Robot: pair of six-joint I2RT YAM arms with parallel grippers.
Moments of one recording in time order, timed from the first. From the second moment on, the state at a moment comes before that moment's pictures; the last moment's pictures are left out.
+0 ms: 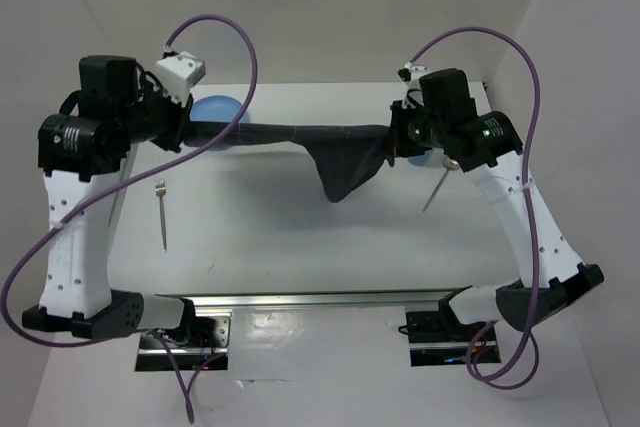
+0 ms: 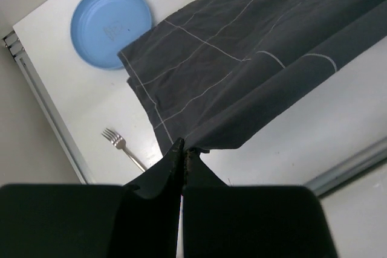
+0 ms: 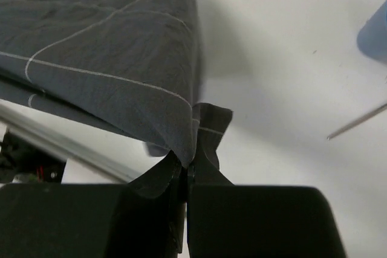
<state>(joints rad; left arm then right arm) -0.11 1.37 2.04 -1.30 0.21 0.33 0.41 1.35 1.70 -1.04 -0.10 0.25</state>
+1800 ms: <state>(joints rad) -0.18 1.62 1.38 -0.92 -0.10 0.33 0.36 1.69 1.33 -0.83 0.14 0.37</state>
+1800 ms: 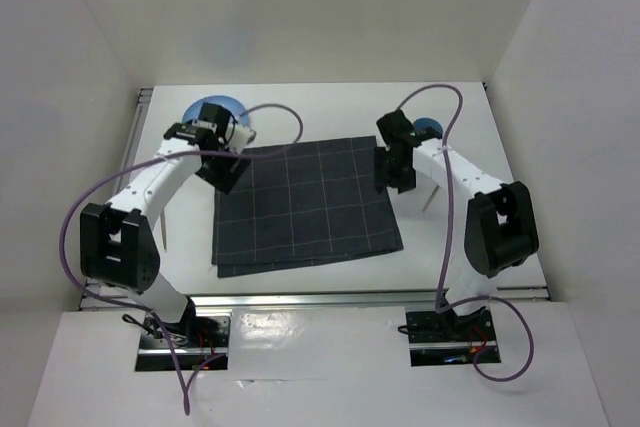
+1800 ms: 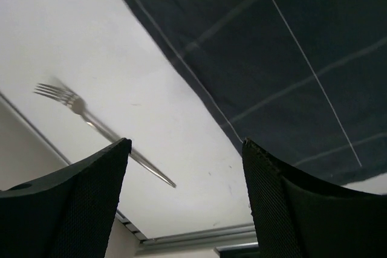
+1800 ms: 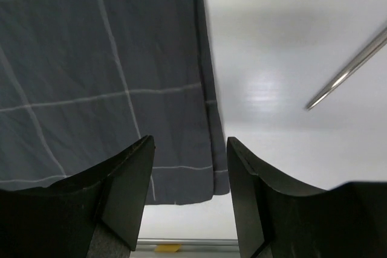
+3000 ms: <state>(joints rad) -0.29 1.64 1.05 -0.82 -0.09 0.36 0.26 1.49 0.79 -0.58 -0.02 0.70</state>
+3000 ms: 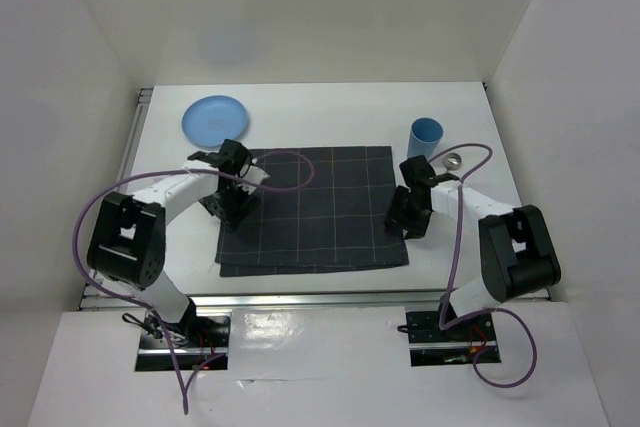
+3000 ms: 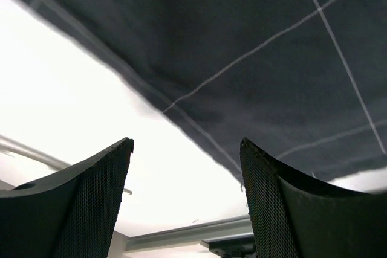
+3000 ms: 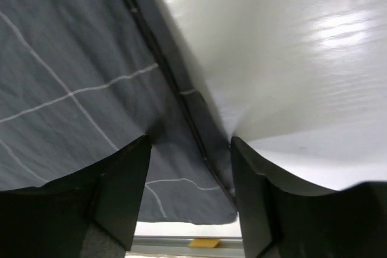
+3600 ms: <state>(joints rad) 0.18 2.18 2.05 -0.77 0.19 0.02 0.33 1.39 0.95 -0.65 0.01 0.55</state>
